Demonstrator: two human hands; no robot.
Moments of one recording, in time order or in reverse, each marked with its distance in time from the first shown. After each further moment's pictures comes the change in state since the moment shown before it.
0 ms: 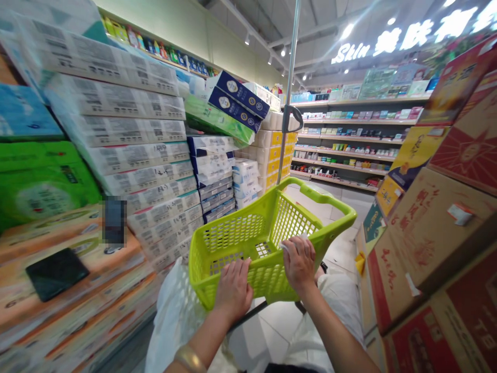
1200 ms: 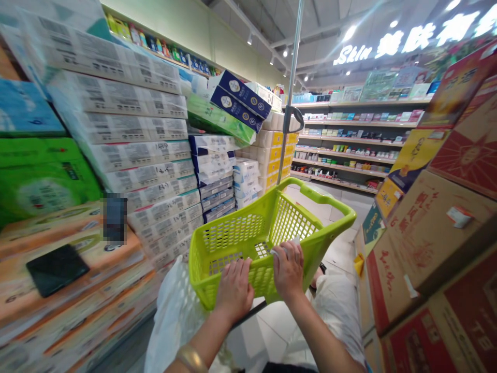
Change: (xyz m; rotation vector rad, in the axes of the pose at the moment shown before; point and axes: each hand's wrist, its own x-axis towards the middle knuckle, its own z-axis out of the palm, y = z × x) left_hand 0.000 0.007 -0.001 -0.019 0.006 -0.020; right_hand -0.014 -0.027 0.009 0.053 -0.009 0.033
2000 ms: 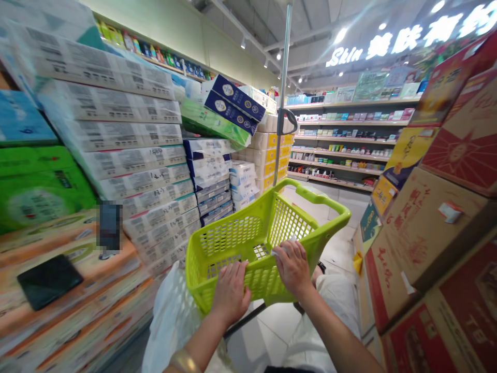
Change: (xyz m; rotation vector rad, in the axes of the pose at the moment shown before) left_hand 0.001 -0.011 0.004 -0.027 0.042 0.036; right_hand 0.014 0.027 -0.014 -0.054 -0.110 -0.169
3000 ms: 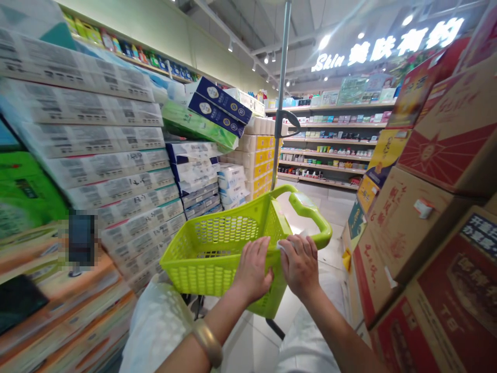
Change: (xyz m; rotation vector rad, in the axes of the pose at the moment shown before) left_hand 0.076 0.066 -0.015 -0.270 -0.023 0.175; right_hand 0.024 0.013 -0.058 -0.093 0.110 0.096
